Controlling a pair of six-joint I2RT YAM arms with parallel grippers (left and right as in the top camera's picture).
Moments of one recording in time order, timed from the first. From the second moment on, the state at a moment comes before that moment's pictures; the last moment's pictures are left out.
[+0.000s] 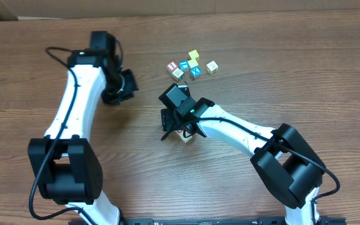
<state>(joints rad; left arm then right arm) -0.04 1.85 1.55 -1.07 0.15 -0.37 0.80 2.02 1.39 -0.49 0.01 0.66</state>
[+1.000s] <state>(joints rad) -0.29 2.10 1.55 -0.83 0.36 -0.18 0.60 1.80 1.34 -0.85 -0.20 0.71</state>
